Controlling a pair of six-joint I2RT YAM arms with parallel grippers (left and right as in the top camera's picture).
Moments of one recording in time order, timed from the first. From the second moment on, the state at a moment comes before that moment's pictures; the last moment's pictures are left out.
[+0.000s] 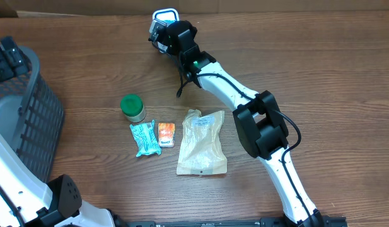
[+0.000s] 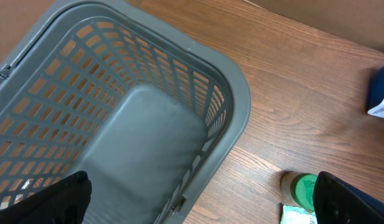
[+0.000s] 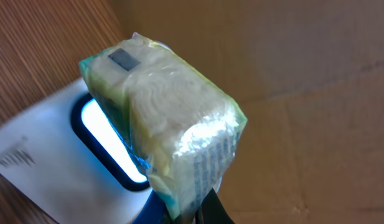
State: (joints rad) left arm 0.46 1.76 2.52 -1.65 -0.06 0.00; right arm 0.57 2.55 2.11 0.02 0.34 -0.87
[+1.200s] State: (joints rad) left arm 0.46 1.76 2.52 -1.65 -0.06 0.00; right arm 0.45 1.80 2.14 -1.04 -0.14 0.11
